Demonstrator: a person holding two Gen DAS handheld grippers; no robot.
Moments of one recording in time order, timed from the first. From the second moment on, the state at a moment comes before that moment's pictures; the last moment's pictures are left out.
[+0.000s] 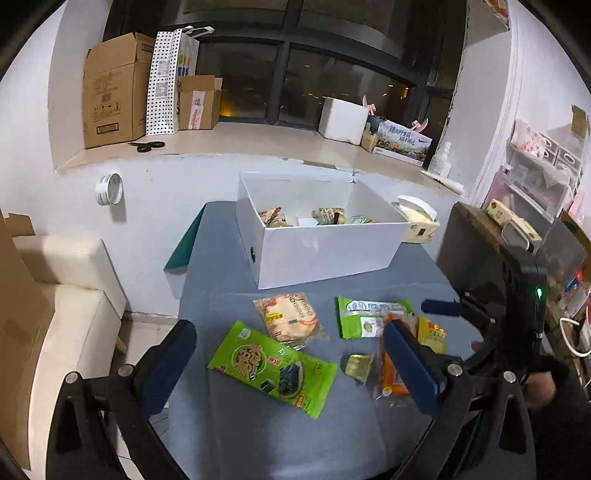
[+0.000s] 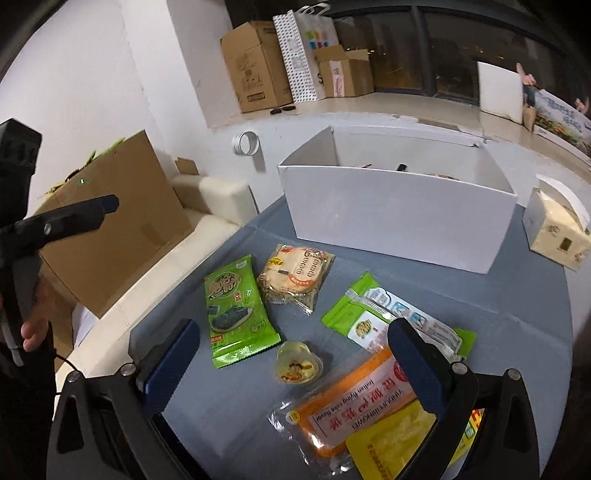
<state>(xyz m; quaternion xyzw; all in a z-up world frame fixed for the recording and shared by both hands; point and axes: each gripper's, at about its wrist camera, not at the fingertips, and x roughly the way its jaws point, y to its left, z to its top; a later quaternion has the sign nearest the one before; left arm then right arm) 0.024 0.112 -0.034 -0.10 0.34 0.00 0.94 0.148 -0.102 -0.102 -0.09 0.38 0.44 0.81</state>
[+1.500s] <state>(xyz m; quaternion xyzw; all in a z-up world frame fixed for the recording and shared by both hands) 0.104 0.102 -0.150 -0.14 0.48 0.15 0.85 0.180 -0.131 -0.056 -0.06 0.37 0.32 0.87</state>
